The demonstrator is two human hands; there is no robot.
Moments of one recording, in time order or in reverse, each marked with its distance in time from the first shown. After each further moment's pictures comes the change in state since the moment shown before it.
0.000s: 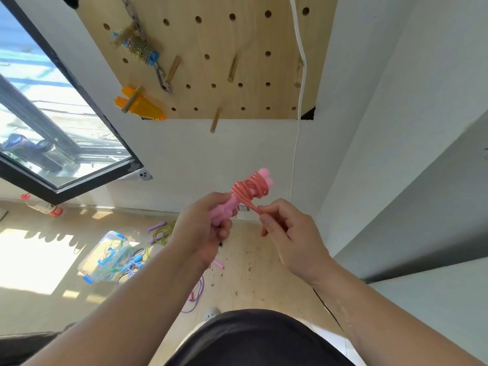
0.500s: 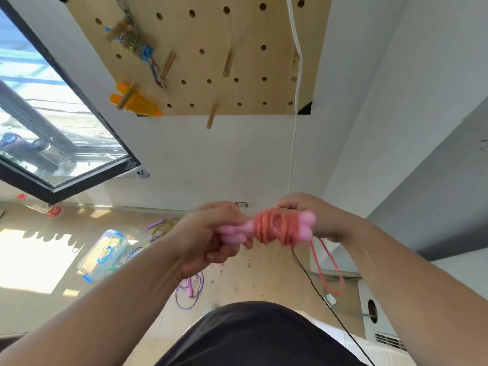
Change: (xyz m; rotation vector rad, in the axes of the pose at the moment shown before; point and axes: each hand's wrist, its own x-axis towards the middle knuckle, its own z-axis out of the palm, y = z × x) left_hand -0.022 0.011 -0.011 0.296 -0.466 -0.129; right_hand 0.046 0.020 -0.058 -0.131 -0.509 0.184
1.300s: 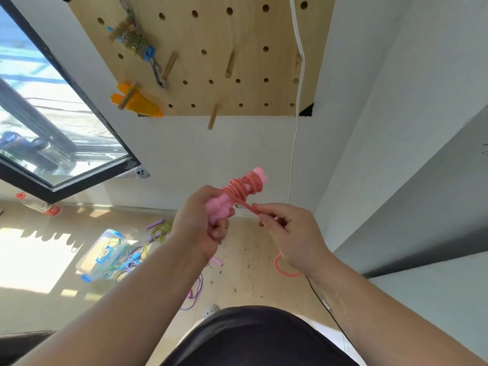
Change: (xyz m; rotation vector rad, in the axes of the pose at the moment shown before) left_hand 0.037 -0.004 -0.005 -0.389 0.490 0.018; right_hand -0.011 -0.017 0.069 0.117 0.520 -0.093
